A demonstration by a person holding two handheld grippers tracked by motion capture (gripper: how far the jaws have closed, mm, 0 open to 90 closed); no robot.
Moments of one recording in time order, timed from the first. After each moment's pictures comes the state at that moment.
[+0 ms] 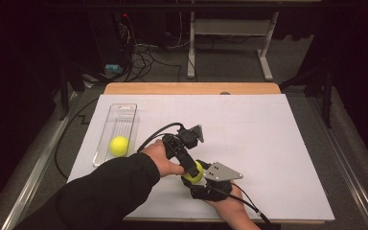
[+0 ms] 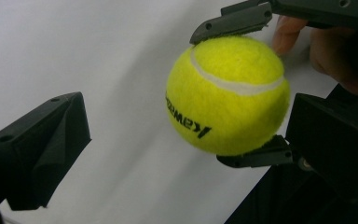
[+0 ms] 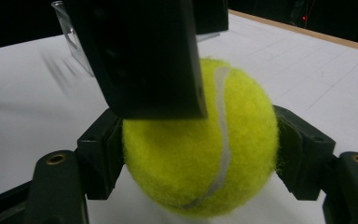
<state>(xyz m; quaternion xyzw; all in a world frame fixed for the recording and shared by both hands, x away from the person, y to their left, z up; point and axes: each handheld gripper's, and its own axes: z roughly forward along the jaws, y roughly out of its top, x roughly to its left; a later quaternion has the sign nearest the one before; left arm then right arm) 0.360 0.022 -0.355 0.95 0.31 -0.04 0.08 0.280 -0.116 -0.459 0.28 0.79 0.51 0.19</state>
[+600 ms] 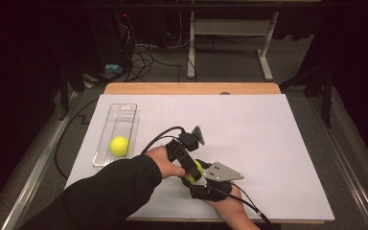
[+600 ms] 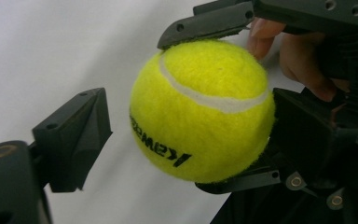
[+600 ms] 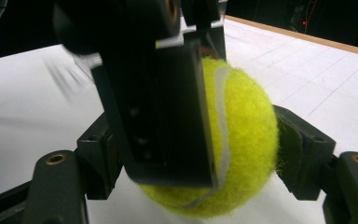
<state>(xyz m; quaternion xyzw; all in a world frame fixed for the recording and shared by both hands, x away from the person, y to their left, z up) 0.364 0.023 -0.371 0.94 0.30 -0.11 0.10 0.279 -0.115 -0.458 0.28 0.78 0.53 0.19</state>
